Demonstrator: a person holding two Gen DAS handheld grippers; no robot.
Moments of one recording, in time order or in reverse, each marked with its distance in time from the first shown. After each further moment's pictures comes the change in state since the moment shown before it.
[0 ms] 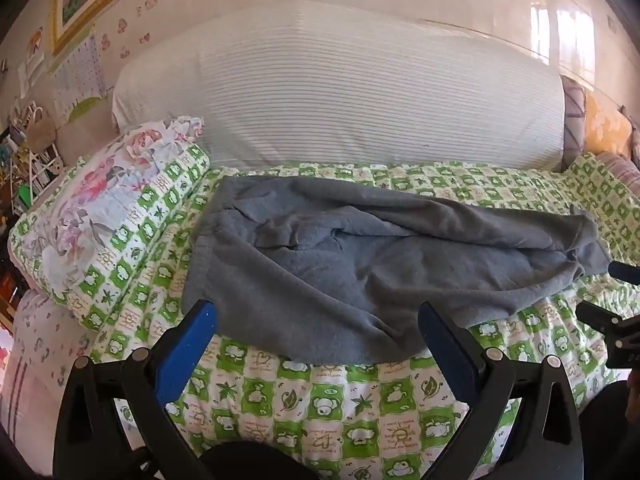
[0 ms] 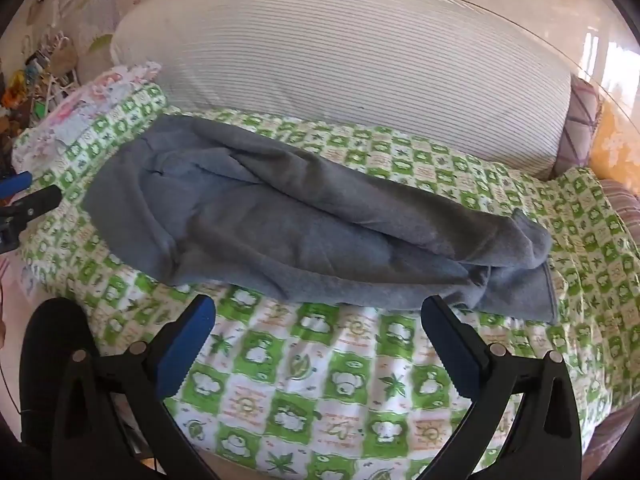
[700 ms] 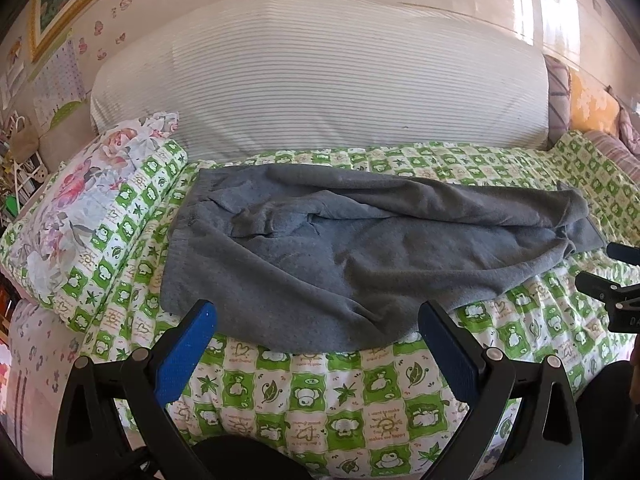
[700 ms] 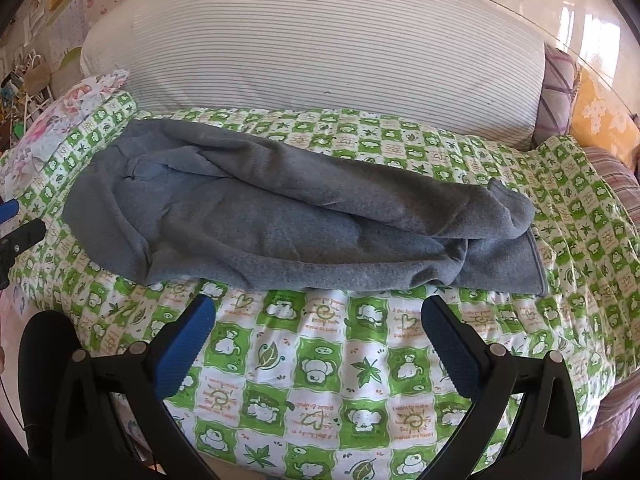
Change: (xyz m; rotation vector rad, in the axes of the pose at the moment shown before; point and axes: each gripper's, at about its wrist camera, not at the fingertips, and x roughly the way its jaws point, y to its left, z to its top) left arm 0.004 -0.017 -0.007 0.055 0.038 -0.046; right arm 0.001 -0.020 -0.002 0.080 0.043 -0.051
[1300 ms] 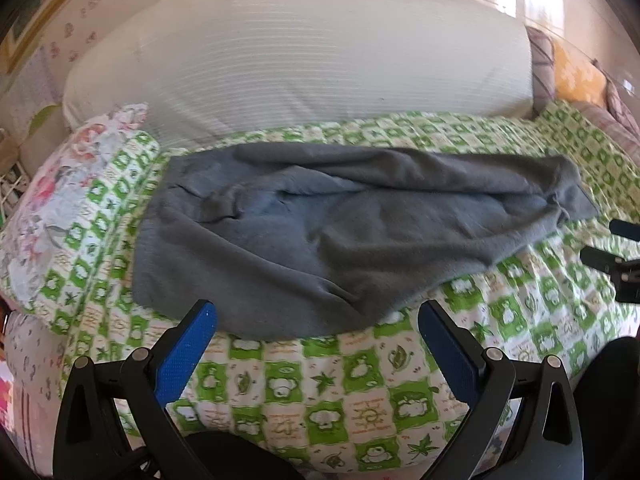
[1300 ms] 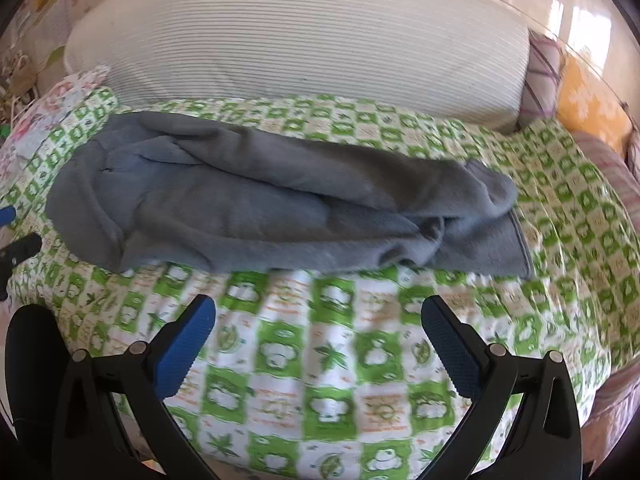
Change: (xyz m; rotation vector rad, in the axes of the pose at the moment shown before) left arm 0.022 -0.025 -0.010 0.072 0.073 -0.051; right arm 0.009 -0.031 -0.013 0.037 0.037 -0.042
